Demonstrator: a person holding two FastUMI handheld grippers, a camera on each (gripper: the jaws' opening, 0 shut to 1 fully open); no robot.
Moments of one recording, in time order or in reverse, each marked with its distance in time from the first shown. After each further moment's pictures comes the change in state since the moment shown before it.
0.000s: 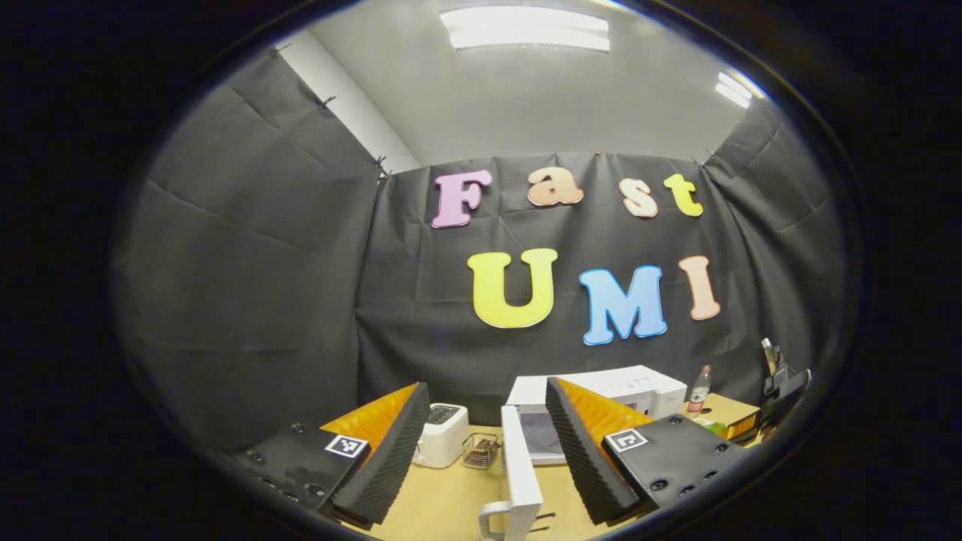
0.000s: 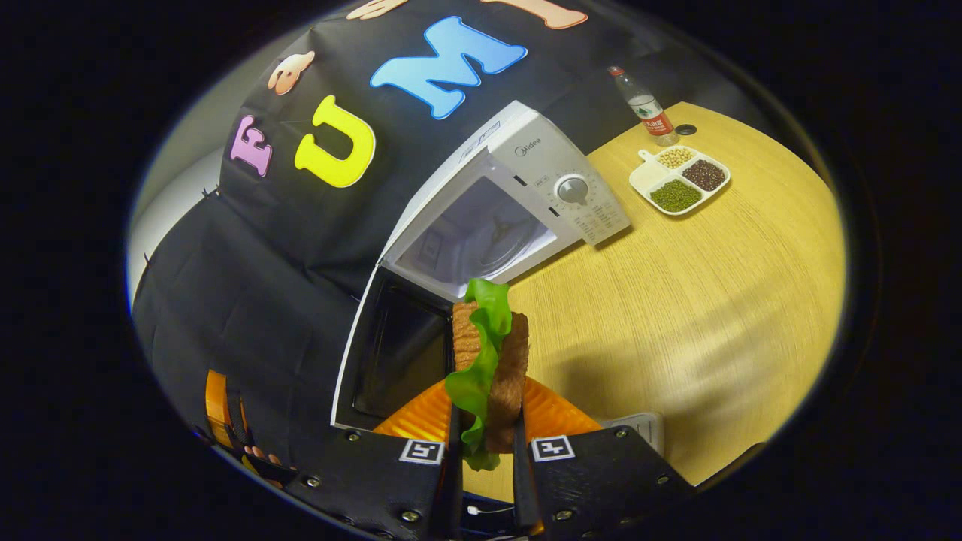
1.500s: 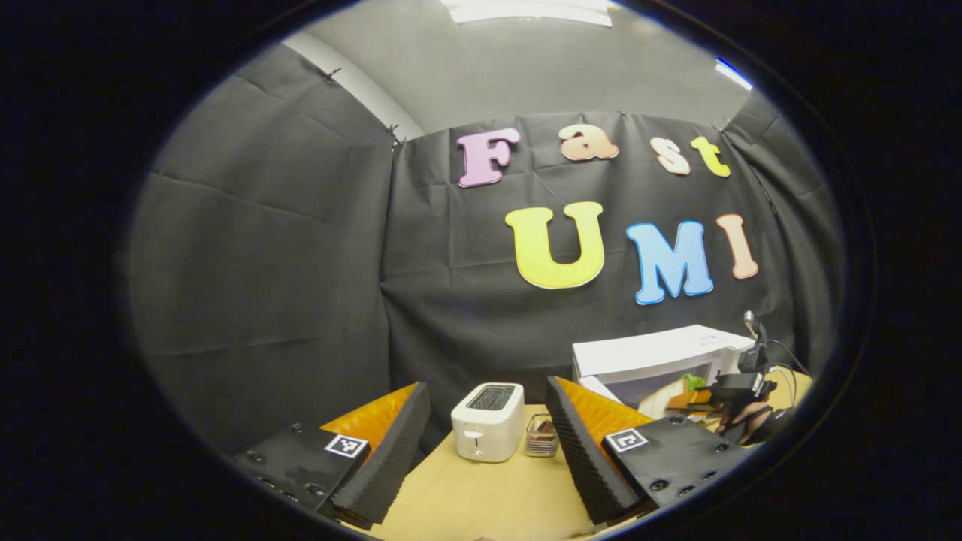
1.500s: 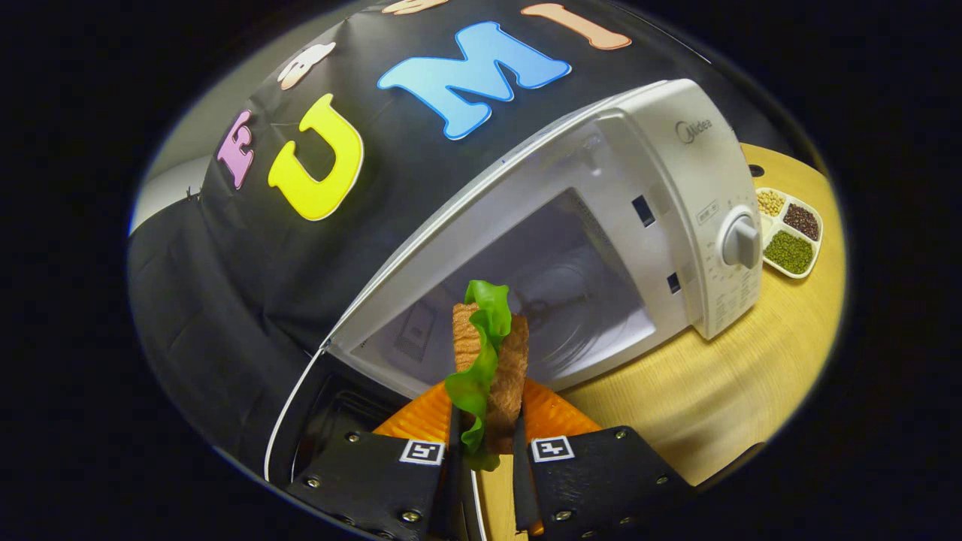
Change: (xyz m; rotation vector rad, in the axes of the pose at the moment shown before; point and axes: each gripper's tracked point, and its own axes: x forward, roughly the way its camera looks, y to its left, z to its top) left arm 0.079 0.113 -0.071 0.067 0.121 0.058; right arm 0.227 0.036 0.104 -0.074 -0.342 -0.053
